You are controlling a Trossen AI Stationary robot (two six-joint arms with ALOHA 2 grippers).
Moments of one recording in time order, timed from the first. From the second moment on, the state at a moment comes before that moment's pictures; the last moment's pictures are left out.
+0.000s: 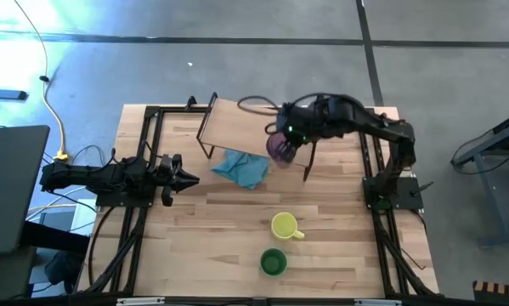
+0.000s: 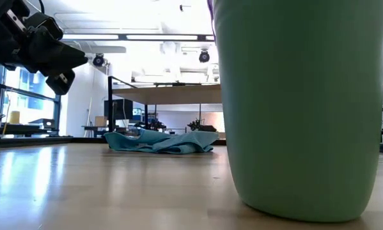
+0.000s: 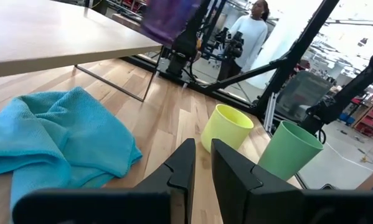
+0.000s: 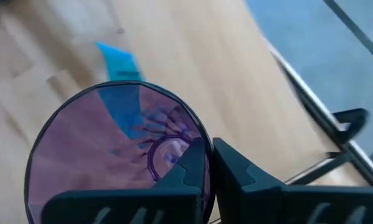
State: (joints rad) left arm 0.09 0.10 0.01 0.01 0.01 -0.41; right arm -0.08 1.81 2.26 -1.57 0.34 0.49
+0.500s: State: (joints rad) left arm 0.09 0.10 0.01 0.01 0.01 -0.45; right arm -0.27 1.81 2.26 -1.57 0.34 0.43
